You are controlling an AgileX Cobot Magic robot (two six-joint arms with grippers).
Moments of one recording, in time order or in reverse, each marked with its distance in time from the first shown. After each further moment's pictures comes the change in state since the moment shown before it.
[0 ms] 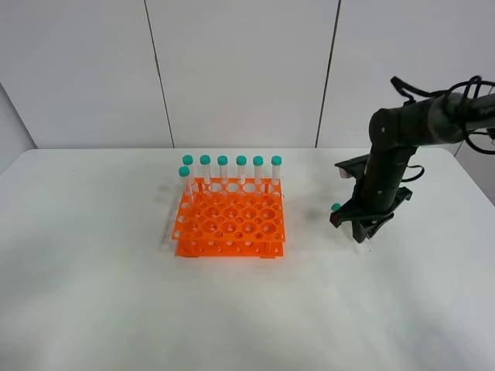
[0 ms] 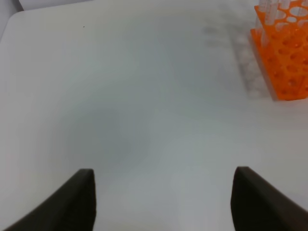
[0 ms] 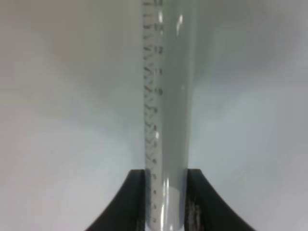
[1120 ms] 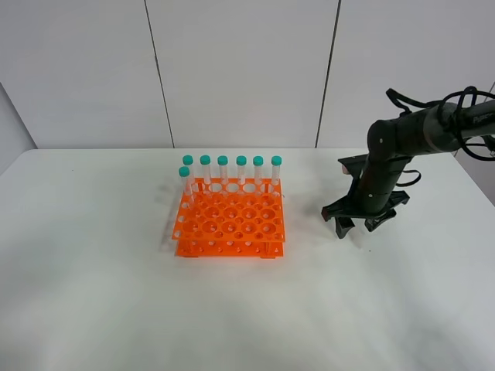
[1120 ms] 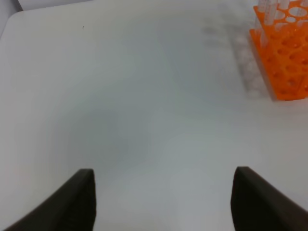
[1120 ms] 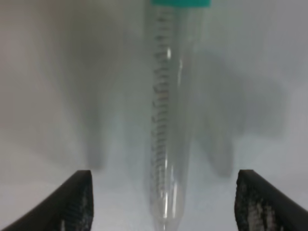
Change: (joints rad) left arm 0.000 0.000 0.000 -0.002 0.000 0.000; right arm 0.000 0.074 0.037 -0.033 -0.185 0.212
